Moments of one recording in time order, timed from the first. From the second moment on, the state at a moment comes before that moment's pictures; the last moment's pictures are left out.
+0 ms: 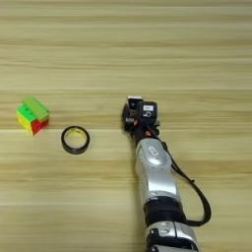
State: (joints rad) arm -0.26 -0.14 -0.18 0.51 0.07 -0.11 0.07
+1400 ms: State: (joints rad) arm 0.16 -0.04 0.21 -0.16 0.05 0.12 0.22
